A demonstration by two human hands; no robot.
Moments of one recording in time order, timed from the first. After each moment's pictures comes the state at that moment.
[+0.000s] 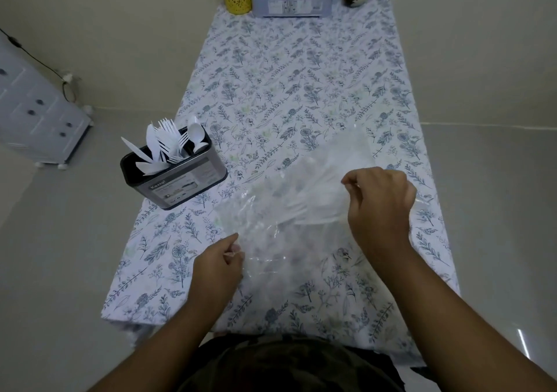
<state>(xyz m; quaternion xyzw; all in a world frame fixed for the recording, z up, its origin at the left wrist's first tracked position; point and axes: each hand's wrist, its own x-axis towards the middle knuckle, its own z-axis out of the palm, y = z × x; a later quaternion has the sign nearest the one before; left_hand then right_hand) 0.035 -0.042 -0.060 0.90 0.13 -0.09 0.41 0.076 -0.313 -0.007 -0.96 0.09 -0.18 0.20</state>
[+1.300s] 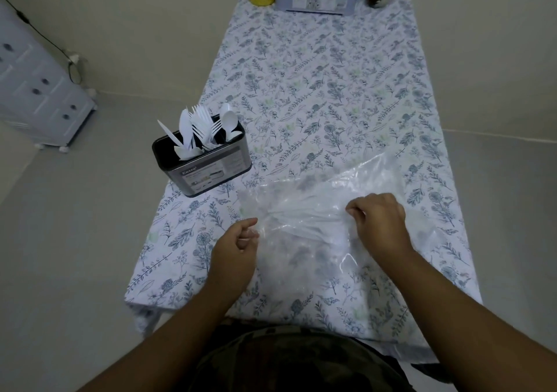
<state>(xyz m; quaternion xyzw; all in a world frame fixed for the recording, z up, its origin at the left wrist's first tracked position) 0.039 -0.007 -0.078 0.81 0.12 -0.07 0.57 0.069 -0.290 -0.059 -0.98 0.05 -0.05 0.20</state>
